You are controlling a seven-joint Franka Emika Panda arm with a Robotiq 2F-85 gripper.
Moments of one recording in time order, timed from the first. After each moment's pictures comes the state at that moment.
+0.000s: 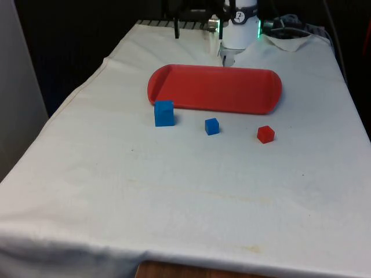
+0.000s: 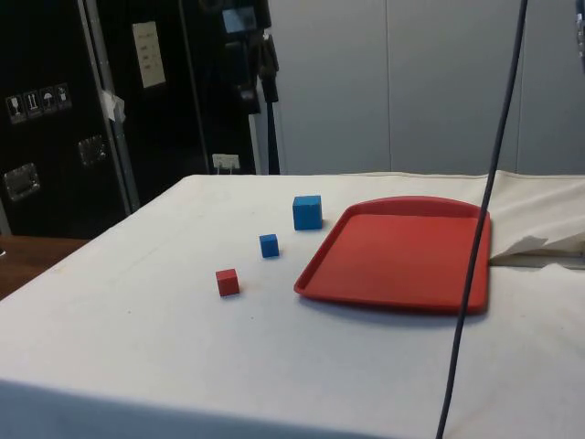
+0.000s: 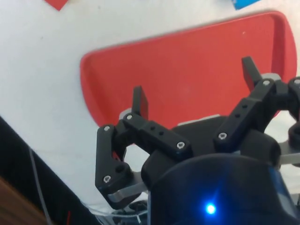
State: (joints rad) arm 0.43 0.17 -0.58 -1.98 0.08 2.04 -0.24
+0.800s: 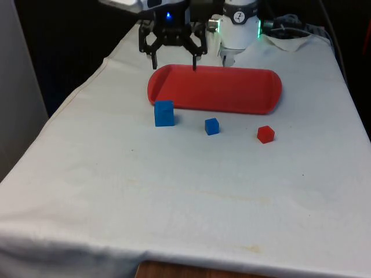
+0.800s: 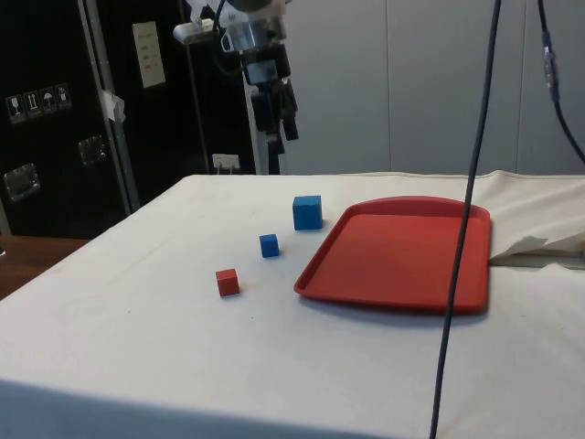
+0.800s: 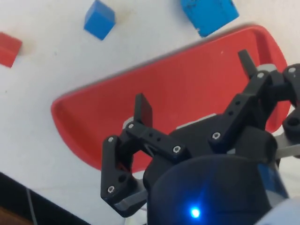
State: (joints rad) arm 0.39 0.35 -0.66 -2.00 0.18 2.15 -0.42
